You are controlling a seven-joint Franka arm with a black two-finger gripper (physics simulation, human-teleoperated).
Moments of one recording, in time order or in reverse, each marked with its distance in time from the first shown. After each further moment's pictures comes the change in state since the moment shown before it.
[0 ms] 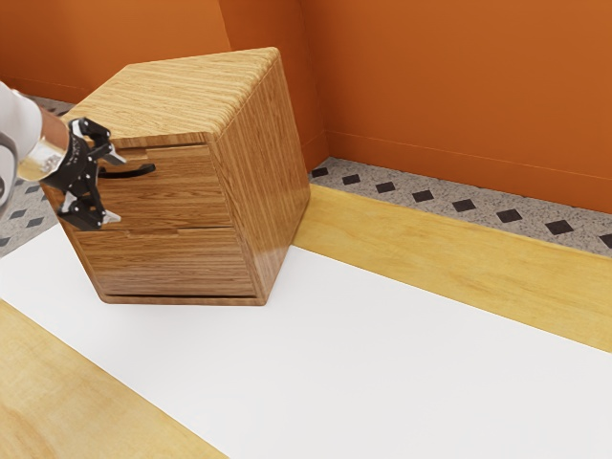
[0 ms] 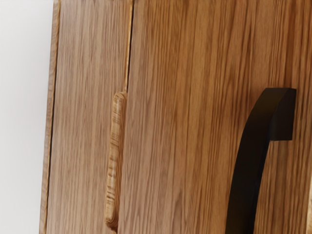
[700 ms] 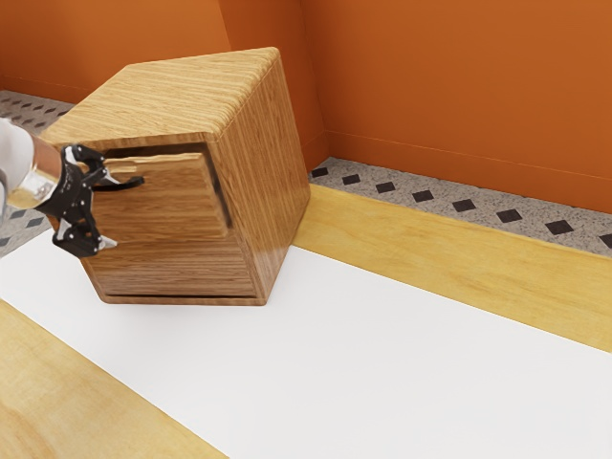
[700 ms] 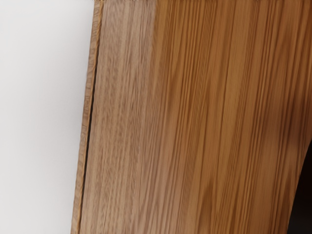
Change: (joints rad) arm 0.003 -0.100 0.003 -0.144 0.002 0.032 -0.035
